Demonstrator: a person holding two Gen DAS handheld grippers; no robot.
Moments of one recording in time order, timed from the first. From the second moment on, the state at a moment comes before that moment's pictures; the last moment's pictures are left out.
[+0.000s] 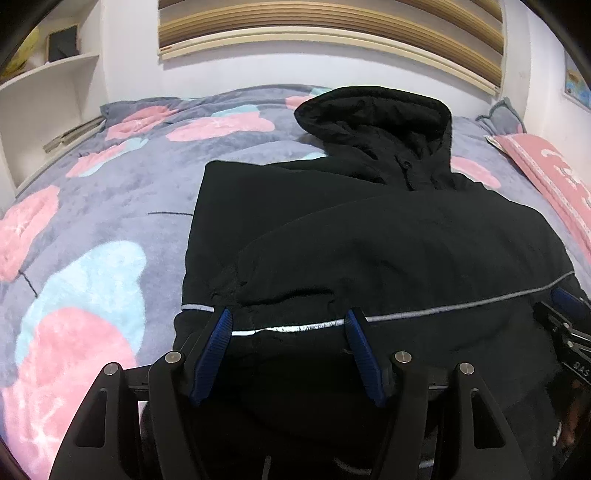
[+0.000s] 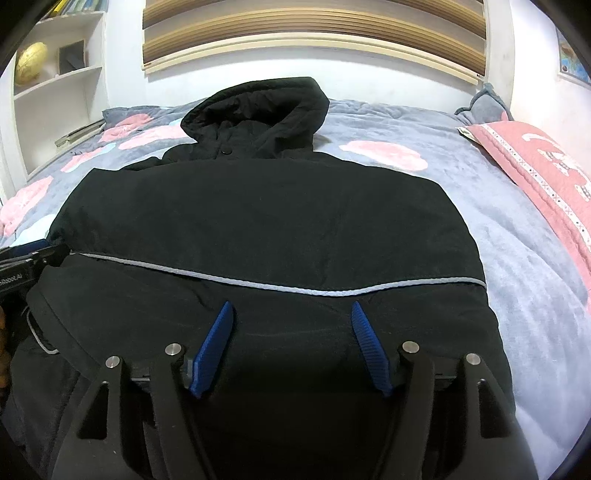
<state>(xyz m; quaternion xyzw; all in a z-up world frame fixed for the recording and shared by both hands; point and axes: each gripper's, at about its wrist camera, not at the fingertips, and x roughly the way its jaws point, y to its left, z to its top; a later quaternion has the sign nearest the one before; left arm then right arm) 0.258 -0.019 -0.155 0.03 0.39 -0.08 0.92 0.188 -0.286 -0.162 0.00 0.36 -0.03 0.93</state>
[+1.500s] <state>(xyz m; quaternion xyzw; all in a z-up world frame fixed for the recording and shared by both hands) 0.558 0.000 -0.137 -0.28 0.33 -0.15 0.89 0.468 -0.393 -0.115 0.19 0.33 -0.10 0.92</state>
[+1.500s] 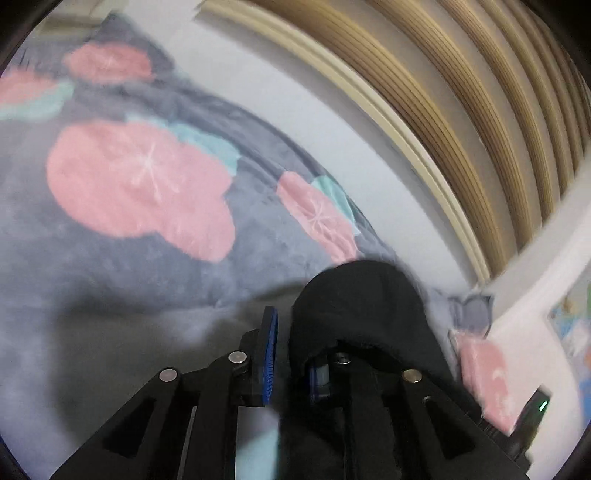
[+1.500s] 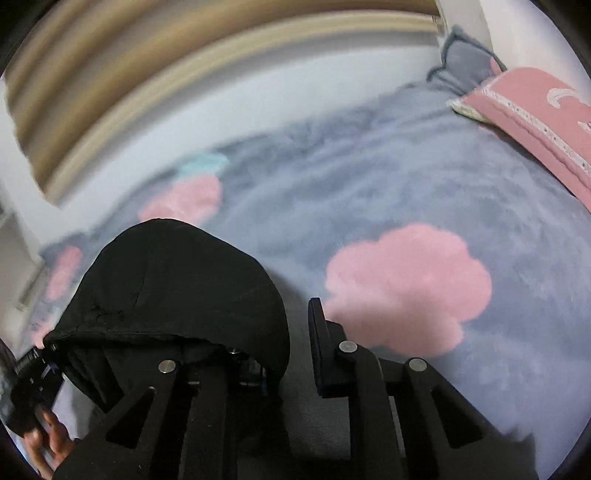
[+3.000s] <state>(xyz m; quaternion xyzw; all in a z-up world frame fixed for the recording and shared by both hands) 0.568 -0.007 -0.148 -0.23 0.39 -0.19 0.87 0.503 -0.368 -0.133 0.14 0.44 0.00 0.89</state>
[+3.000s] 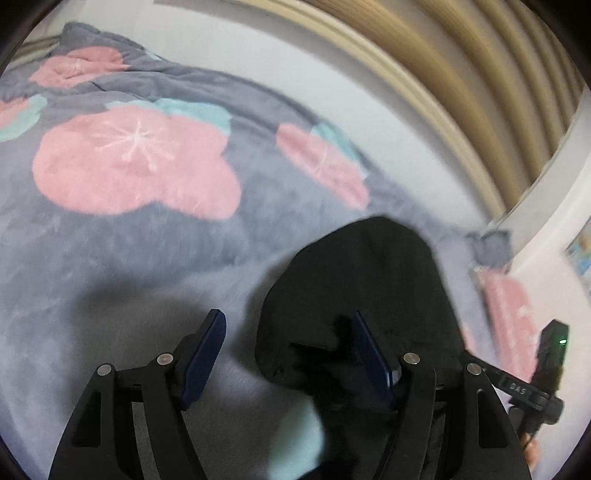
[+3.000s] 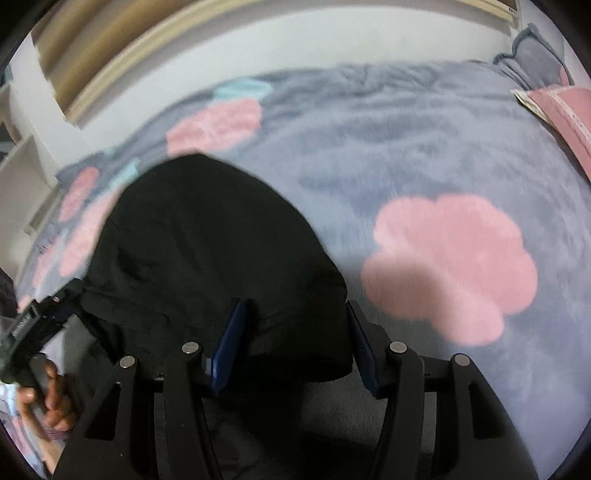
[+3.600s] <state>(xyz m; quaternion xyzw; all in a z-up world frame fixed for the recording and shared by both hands) 0.567 -0.032 -0.150 -0.20 0.37 -0.24 0.88 0.540 -0.349 -0.133 0.07 0.46 0.07 0.88</state>
